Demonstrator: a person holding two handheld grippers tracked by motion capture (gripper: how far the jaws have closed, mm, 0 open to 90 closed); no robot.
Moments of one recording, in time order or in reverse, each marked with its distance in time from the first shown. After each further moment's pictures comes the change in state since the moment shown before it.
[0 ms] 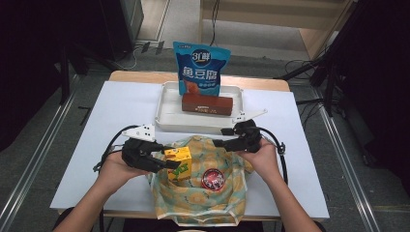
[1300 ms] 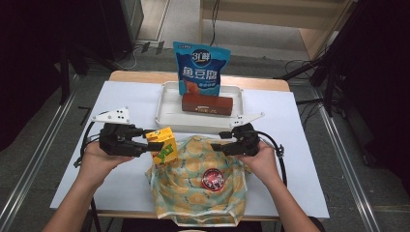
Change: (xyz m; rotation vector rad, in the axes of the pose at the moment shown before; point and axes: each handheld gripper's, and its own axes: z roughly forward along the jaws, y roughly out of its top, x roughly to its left) left arm 0.010 0.010 -0.053 -0.117 0.114 -0.059; right arm 0.009 -0.004 0.003 0.020 0.012 -0.028
